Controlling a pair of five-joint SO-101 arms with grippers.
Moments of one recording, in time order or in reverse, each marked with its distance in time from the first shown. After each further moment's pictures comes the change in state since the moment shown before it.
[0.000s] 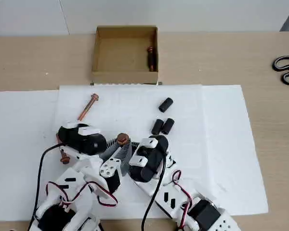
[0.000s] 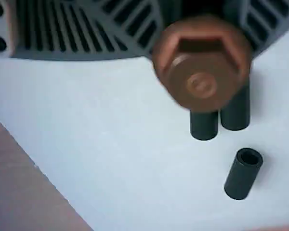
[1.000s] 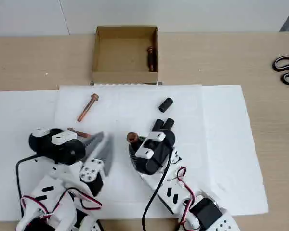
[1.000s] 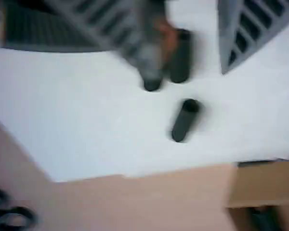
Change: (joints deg) left arm -10.5 0.1 -13.2 8.7 -7.8; right arm 6.1 0.1 0.1 0.0 0.1
